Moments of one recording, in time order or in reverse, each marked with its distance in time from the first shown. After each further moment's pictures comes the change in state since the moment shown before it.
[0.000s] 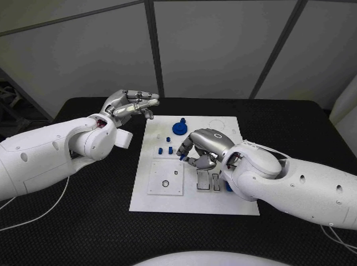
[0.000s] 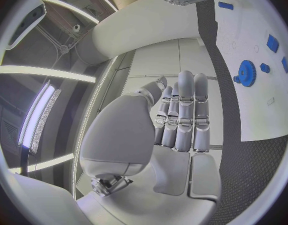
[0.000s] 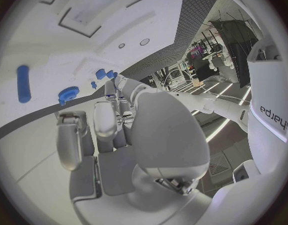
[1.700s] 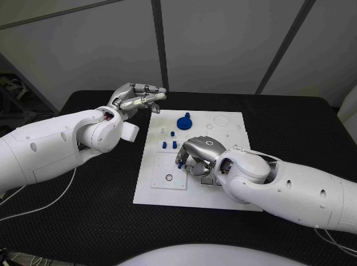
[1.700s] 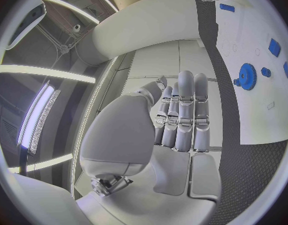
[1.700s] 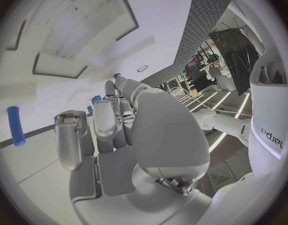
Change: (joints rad) left arm 0.000 0.008 0.000 -0.001 0.001 0.004 -0.007; left_hand 0.000 0.000 -0.003 -0.003 0.000 0.000 0.000 0.000 0.000 0.000 0.000 0.000 0.000 0.000 0.000 -0.004 -0.002 0.000 0.000 0.000 -0.004 -0.002; right arm -0.026 0.080 -0.040 -0.064 -0.083 0.088 -0.025; right_hand -0.008 0.000 0.008 -0.003 -0.001 0.001 0.002 -0.003 0.003 0.000 0.000 0.000 -0.001 0.000 0.000 0.000 -0.010 0.000 0.000 0.000 0.000 0.000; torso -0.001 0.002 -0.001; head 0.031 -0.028
